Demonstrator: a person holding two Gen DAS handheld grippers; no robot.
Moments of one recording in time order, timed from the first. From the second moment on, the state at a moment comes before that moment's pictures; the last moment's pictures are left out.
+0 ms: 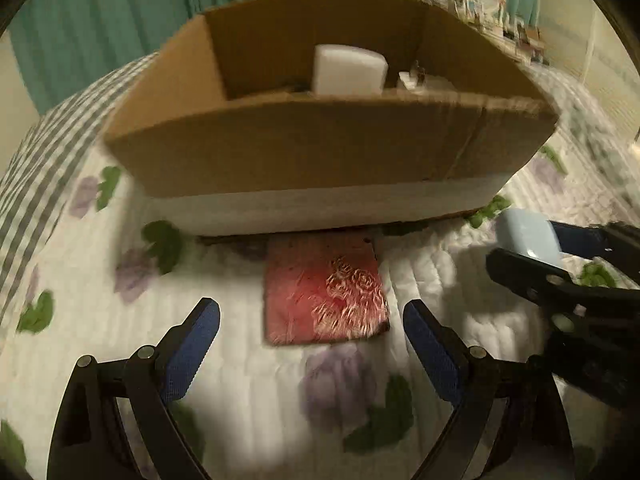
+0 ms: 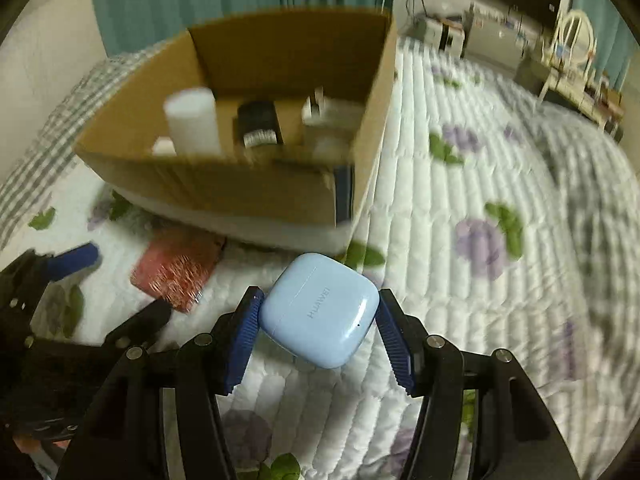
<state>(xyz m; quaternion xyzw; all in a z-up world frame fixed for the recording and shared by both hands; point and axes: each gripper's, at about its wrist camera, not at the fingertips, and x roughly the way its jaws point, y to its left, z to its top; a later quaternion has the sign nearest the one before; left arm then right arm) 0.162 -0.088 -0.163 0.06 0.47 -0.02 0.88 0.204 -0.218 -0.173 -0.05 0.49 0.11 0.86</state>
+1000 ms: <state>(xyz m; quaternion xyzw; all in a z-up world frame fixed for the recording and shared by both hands) 0.106 -0.031 -0.091 -0.03 0.40 -0.04 0.91 0.144 -0.224 -0.109 -0.02 0.41 0.10 0.91</state>
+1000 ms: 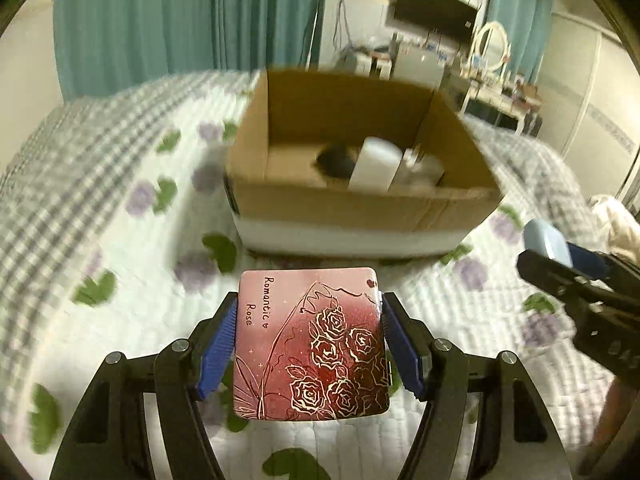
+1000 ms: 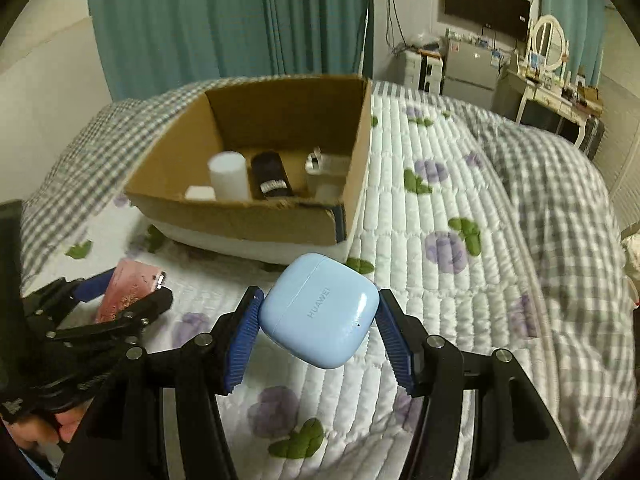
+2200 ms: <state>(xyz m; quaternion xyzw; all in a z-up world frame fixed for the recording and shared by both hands) 0.276 -0.038 -0.050 -0.01 0.33 -0.05 0.94 0.305 -0.201 -0.074 -0.06 0.34 0.12 0.93</state>
